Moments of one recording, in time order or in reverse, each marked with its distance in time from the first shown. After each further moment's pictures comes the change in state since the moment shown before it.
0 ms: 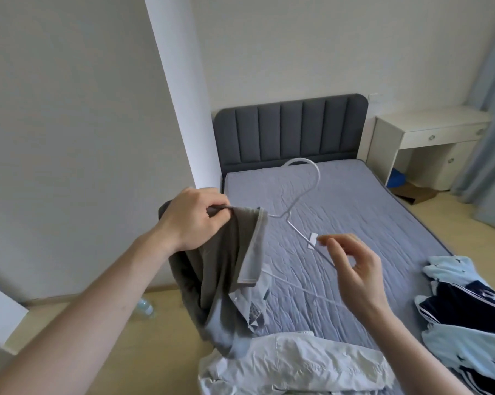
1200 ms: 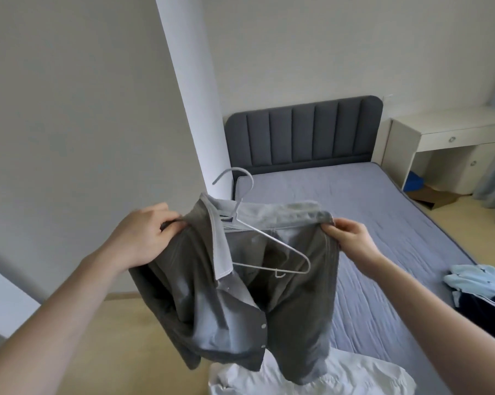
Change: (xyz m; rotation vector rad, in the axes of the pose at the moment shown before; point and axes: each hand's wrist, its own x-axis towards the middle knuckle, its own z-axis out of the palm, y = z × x) left_hand -0.043 -0.086 -0.037 0.248 -0.085 -0.214; right_hand 0.098 0.052 0.021 0.158 -0.294 0.431
